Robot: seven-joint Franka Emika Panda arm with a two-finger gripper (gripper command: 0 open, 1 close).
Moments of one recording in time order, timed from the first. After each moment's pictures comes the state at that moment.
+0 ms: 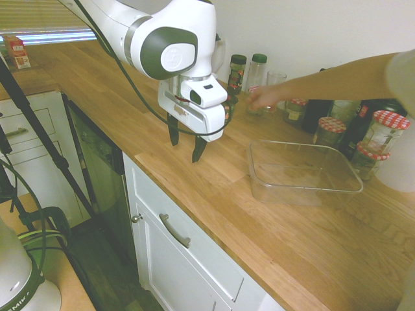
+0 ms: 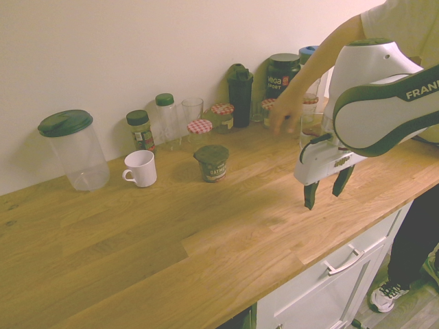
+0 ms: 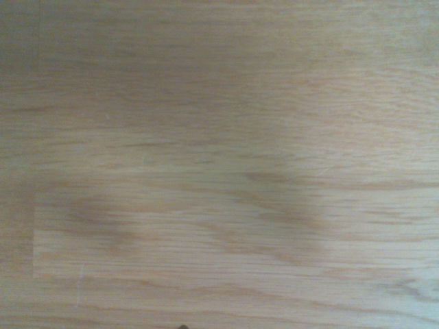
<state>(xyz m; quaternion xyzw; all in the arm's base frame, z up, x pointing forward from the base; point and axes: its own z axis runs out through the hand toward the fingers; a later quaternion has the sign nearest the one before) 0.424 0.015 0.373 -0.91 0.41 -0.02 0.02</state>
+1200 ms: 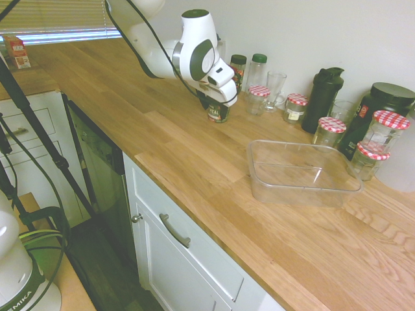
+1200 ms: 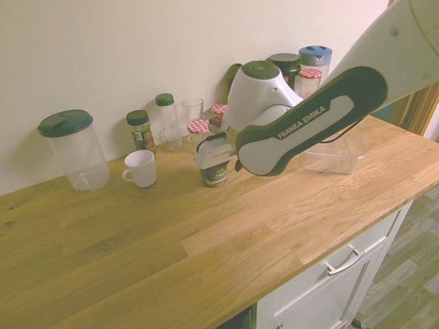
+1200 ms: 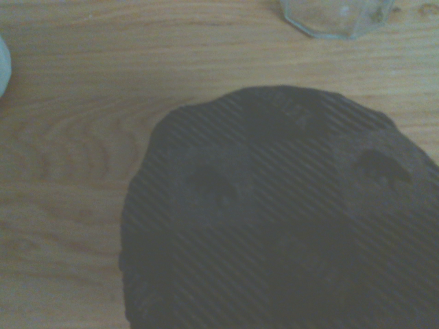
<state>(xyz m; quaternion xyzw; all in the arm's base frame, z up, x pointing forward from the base) 0.621 0.147 0.344 -0.90 0.39 -0.20 0.09</state>
